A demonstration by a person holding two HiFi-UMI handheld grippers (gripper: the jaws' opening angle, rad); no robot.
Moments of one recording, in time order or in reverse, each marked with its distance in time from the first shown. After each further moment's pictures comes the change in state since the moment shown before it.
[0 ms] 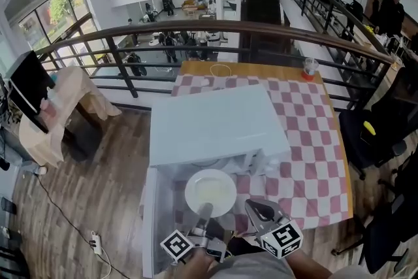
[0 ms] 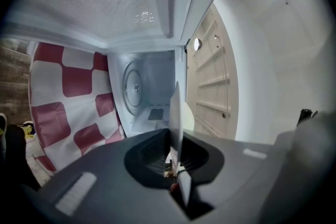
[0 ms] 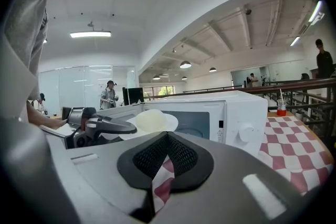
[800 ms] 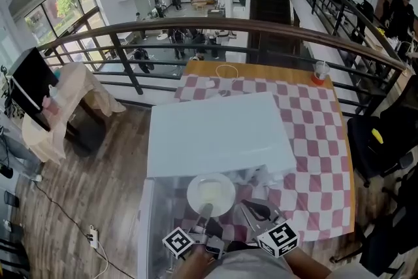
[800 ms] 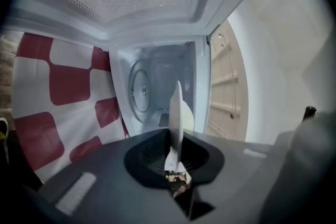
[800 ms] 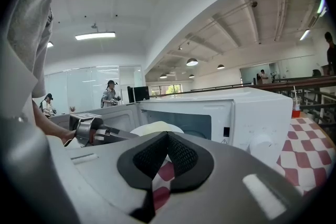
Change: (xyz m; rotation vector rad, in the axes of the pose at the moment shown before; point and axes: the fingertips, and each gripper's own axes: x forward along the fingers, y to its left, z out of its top) left arm 0.046 0.045 0.017 0.006 -0.018 0.096; right arm 0.048 -0.030 0.008 -0.015 0.012 0.098
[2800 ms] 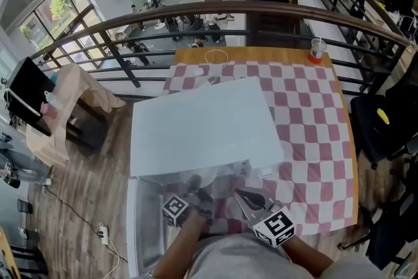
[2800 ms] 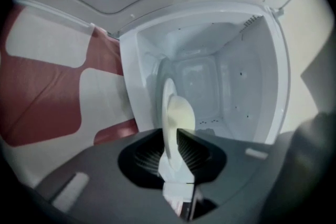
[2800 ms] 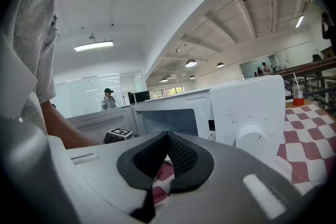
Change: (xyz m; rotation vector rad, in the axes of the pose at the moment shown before) left arm 0.093 0.088 0.043 0.026 -0.100 0.206; right arm 0.001 -0.041 -0.014 0.075 -0.036 0.053
